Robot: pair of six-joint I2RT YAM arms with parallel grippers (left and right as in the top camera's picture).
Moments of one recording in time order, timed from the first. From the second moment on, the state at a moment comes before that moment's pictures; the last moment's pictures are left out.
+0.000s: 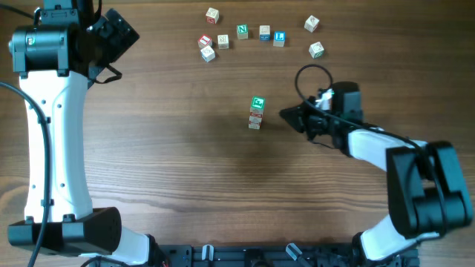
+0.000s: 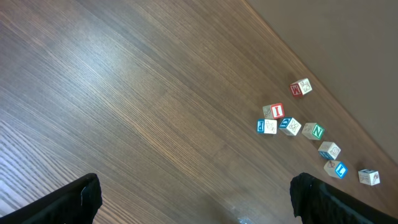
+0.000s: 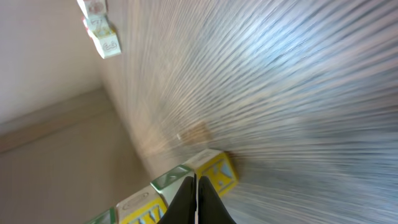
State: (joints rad) left arm 0.03 1.68 1.99 -1.30 -0.12 -0.71; right arm 0.12 1.76 0.71 0.25 -0.72 1.16
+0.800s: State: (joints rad) left arm 0.03 1.68 1.99 -1.30 -0.12 -0.71; right arm 0.04 0.01 0.59 -0.35 -0.08 0.04
